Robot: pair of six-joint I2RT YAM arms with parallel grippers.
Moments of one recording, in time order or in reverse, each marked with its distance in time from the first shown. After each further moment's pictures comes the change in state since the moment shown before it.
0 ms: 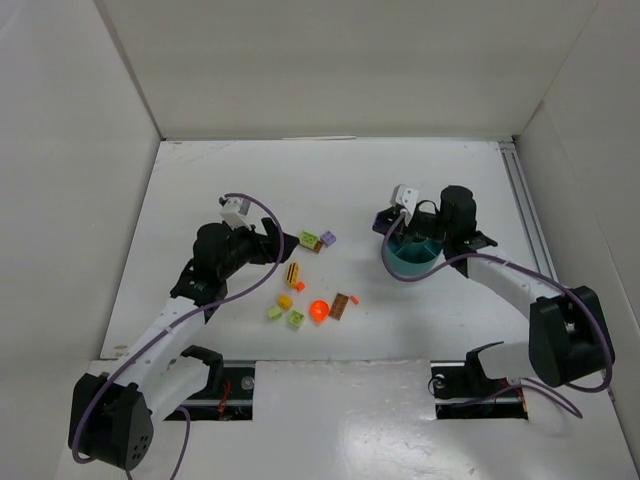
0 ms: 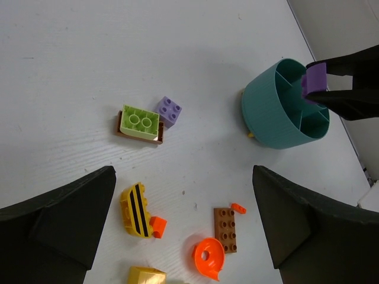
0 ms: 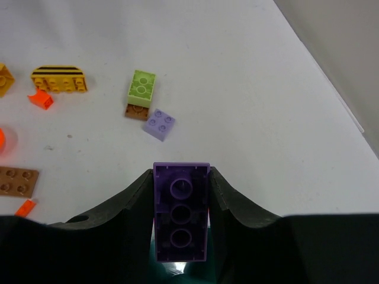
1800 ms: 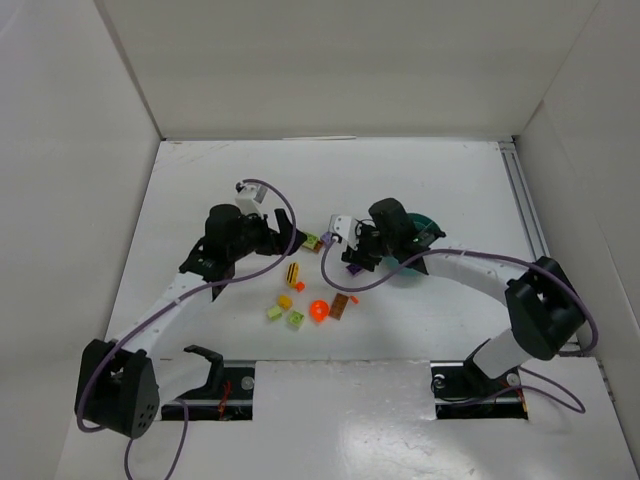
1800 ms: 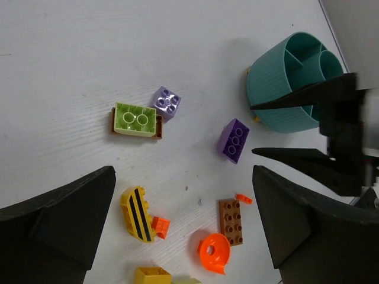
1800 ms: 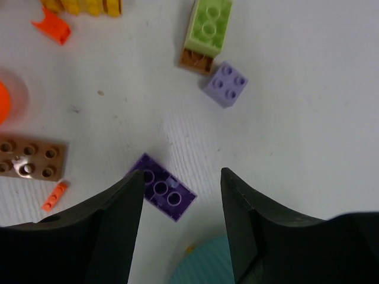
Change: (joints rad) left arm -0.019 0.222 0.163 -0.085 0.064 0.081; right arm 0.354 0.164 0.195 -0.413 0.443 -0.145
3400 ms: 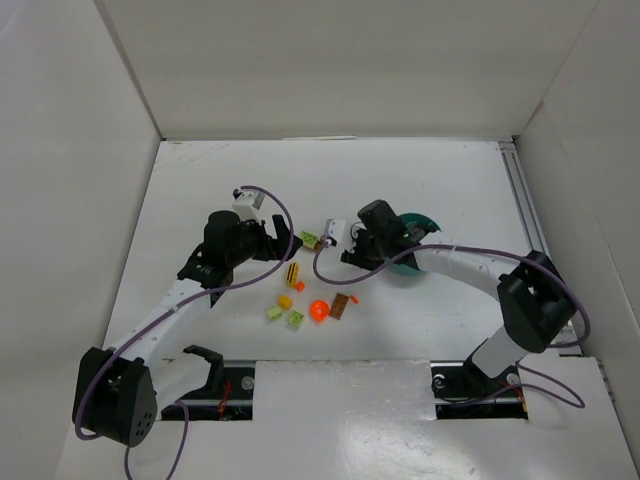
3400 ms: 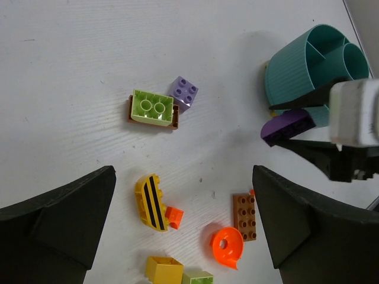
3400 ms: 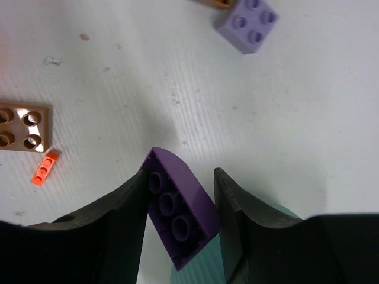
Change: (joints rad) left arm 0.000 -0.089 -0.058 -0.022 -0.063 0.023; right arm 0.053 0.118 0.101 -0.238 0.210 -0.007
